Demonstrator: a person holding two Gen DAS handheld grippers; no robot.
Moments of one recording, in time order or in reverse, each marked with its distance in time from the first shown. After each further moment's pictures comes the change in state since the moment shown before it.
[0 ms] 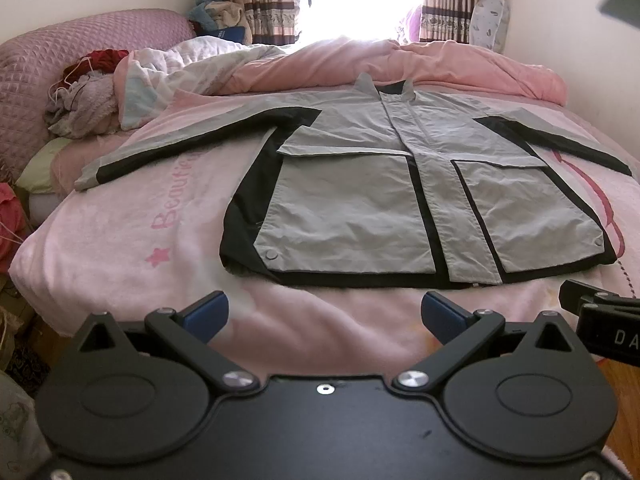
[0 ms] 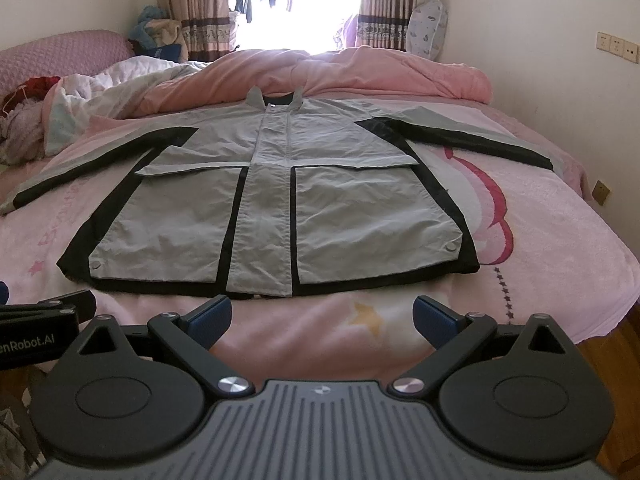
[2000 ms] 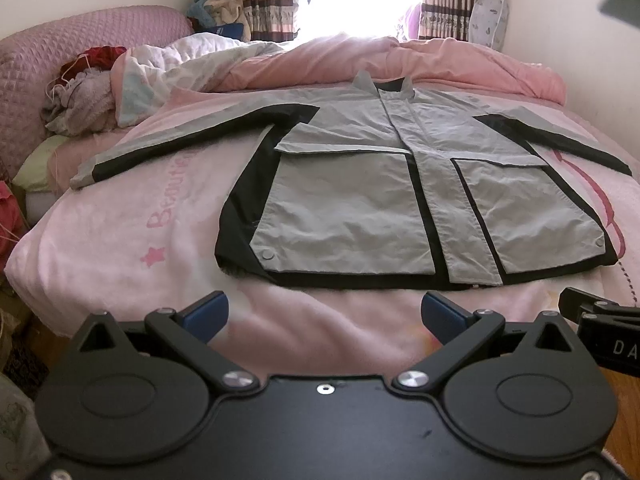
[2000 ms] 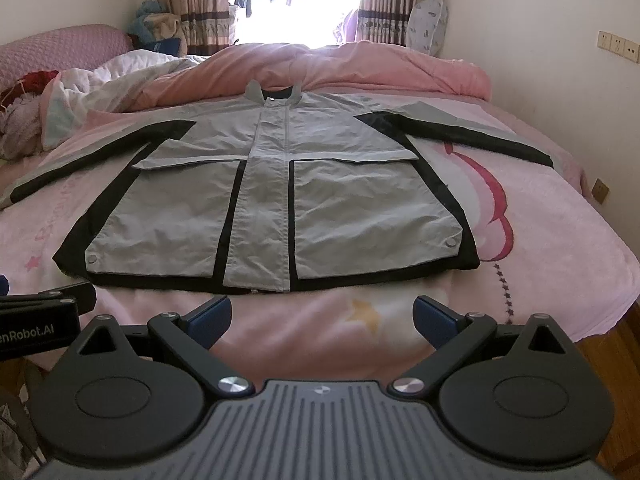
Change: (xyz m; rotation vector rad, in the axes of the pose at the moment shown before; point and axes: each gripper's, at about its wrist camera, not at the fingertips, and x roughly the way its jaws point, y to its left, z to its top) left arm 0.008 0.000 0.003 0.000 0.012 -0.006; right arm 0.003 0.000 0.004 -0.009 0.023 -0.009
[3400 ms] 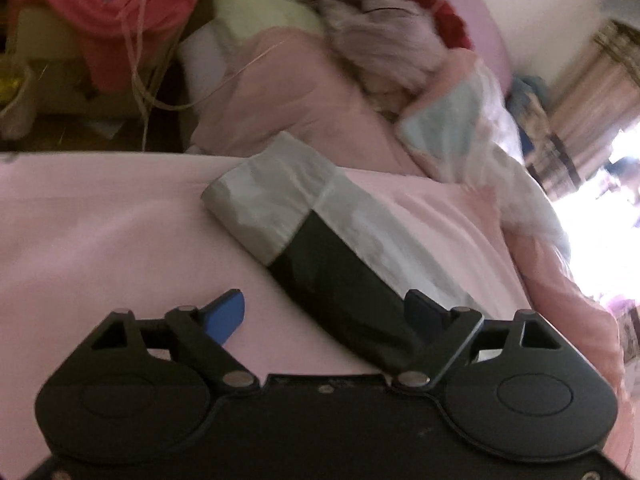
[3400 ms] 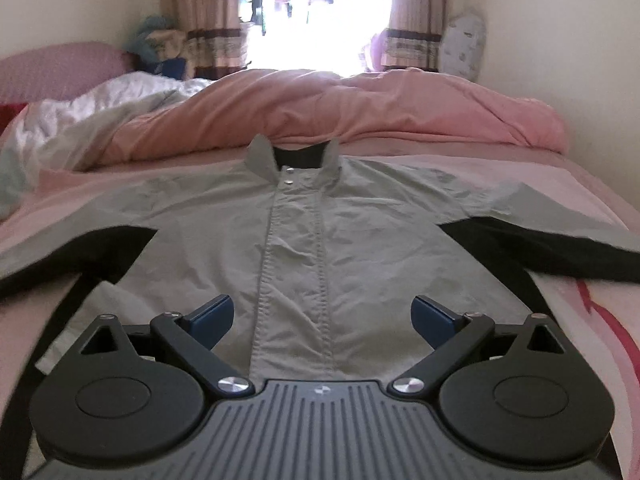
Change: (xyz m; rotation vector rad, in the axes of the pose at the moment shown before) left arm 0.288 0.417 0.137 -1.116 -0.132 0.271; right arm 0.269 0.060 0.210 -0.048 -0.078 0.070
